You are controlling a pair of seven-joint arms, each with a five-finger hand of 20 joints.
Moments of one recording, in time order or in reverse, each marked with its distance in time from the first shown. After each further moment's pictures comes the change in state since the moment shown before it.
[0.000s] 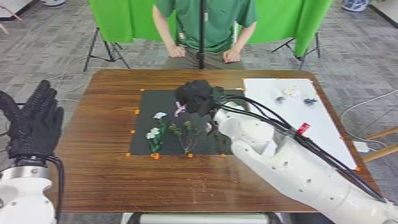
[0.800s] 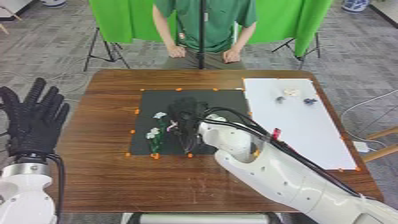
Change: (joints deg) left arm -0.9 0.9 0.5 0.0 -2.6 1.6 0.8; right arm 0.4 -4.5 -4.8 6.0 -3.9 -4.3 2.0
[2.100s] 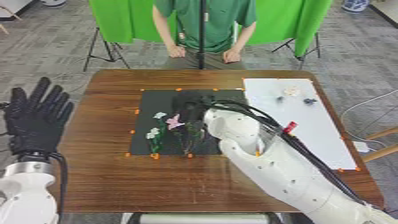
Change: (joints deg) left arm -1.0 0.1 0.8 0.4 0.9 -0.6 -0.7; right arm -4.4 -1.6 11.3 -6.4 1.4 -10.8 -0.1
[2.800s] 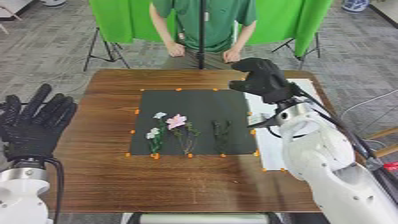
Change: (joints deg) left arm 3.1 -1.7 -2.7 0.2 -6.6 -4.5 -0.4; right arm -25.5 13.3 28.1 -25.9 18.5 19.1 8.2
